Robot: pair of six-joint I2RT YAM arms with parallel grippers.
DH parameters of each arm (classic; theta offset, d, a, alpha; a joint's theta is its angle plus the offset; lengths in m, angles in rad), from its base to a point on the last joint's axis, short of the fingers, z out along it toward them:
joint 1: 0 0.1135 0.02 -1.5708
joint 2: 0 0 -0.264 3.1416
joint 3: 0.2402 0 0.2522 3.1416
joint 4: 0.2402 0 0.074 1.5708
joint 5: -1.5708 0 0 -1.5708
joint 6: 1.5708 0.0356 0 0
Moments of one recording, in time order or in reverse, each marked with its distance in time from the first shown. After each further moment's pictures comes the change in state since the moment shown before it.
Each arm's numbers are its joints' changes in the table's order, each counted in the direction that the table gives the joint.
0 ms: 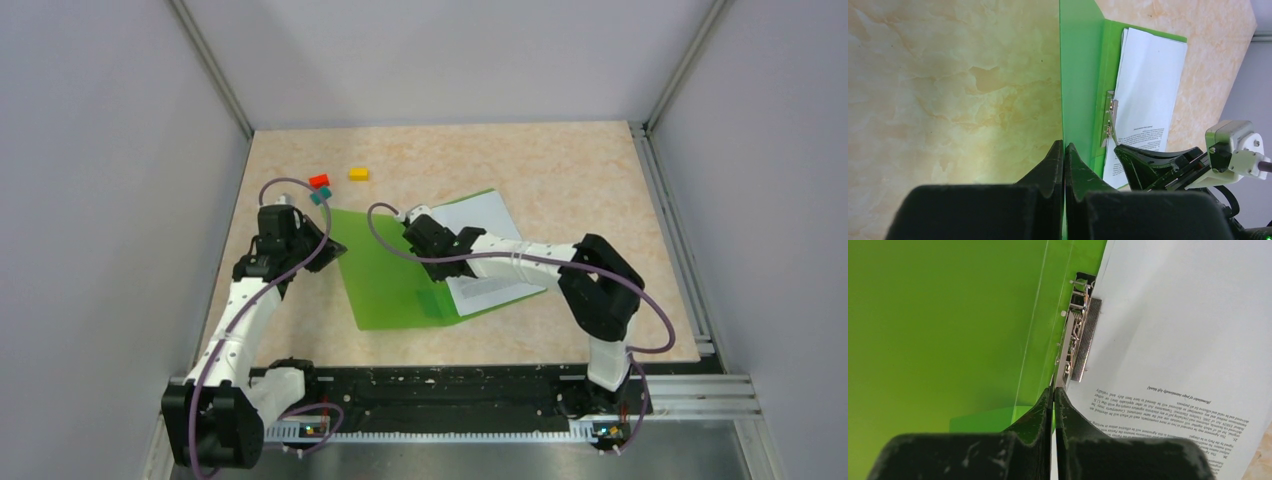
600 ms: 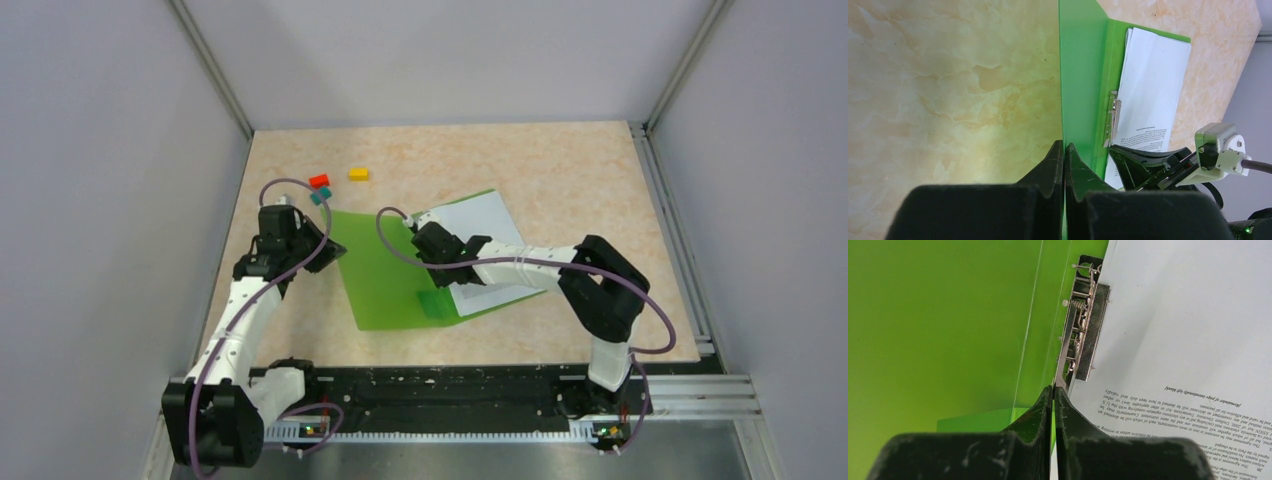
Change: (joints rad) left arm 0.000 0.007 0.000 0.007 0.005 0.002; right arm -0.016 -0.024 -0.131 -0.129 0.037 0.035
